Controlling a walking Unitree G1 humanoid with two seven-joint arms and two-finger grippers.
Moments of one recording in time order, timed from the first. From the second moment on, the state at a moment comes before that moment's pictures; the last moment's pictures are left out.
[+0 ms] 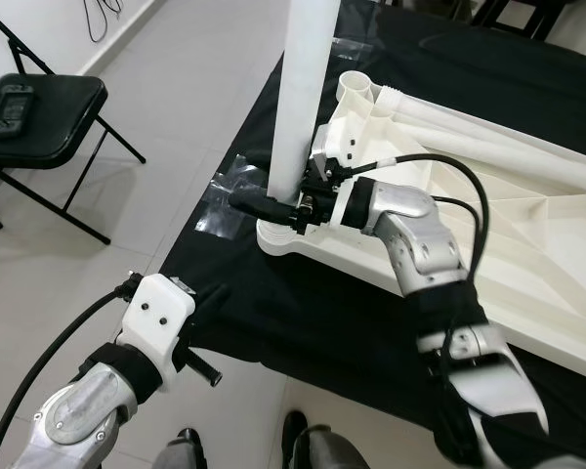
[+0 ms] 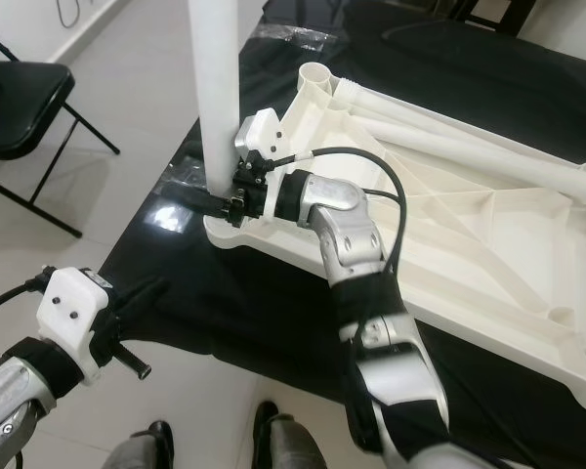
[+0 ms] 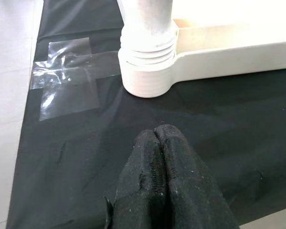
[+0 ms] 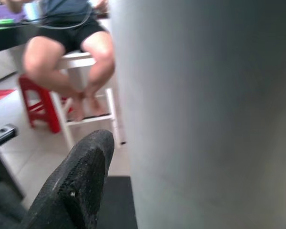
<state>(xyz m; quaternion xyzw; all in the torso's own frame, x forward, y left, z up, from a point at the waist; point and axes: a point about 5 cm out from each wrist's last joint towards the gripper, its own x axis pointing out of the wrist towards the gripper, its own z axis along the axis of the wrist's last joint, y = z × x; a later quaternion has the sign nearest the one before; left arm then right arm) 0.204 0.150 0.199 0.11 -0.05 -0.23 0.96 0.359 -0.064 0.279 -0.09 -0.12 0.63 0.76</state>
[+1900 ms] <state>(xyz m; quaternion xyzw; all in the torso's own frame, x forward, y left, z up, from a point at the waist) 0.211 0.145 0.197 0.11 -0.06 -0.24 0.96 0.349 -0.069 0.247 -0.11 -0.11 0.58 0.80</state>
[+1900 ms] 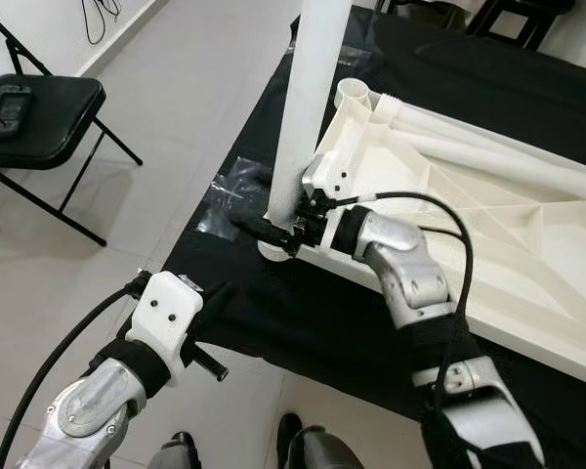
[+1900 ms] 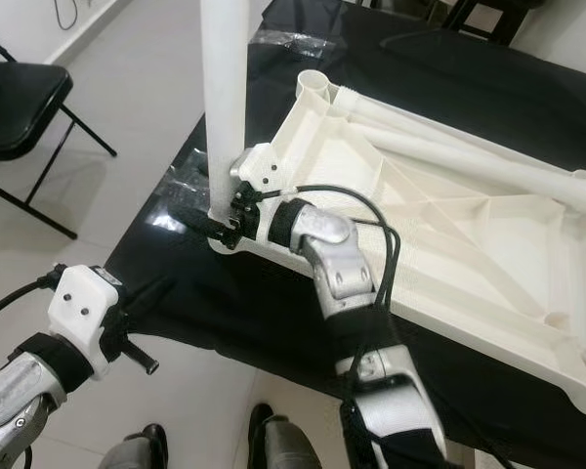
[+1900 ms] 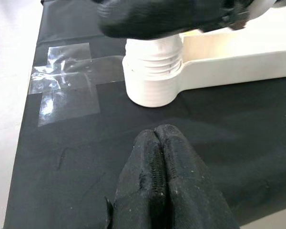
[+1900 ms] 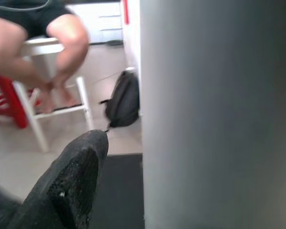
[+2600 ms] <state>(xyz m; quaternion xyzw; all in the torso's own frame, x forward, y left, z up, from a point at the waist) 0.209 0.147 0.193 0.11 -0.05 -0.23 0.96 0.358 -0.074 0.253 -0.08 -0.11 0.69 0.71</state>
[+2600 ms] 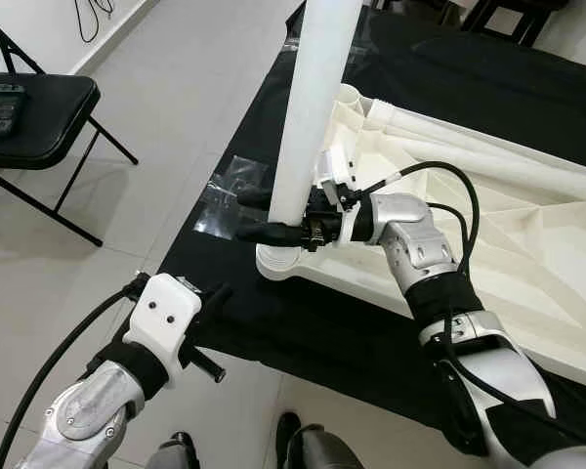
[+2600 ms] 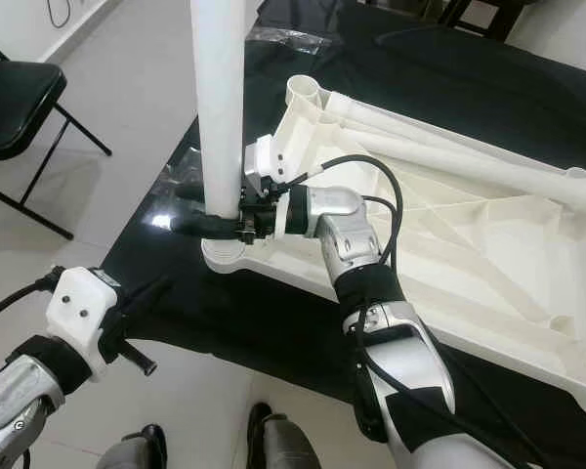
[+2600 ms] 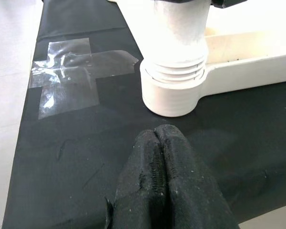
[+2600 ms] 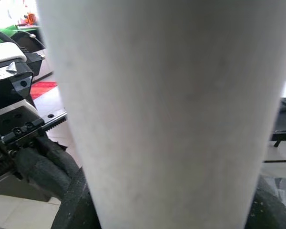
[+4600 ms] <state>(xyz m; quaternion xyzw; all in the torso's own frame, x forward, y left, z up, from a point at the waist) 0.209 0.146 0.195 0.12 -0.05 -0.24 0.96 0.363 -0.091 0.255 -0.11 -0.05 0.68 0.72</state>
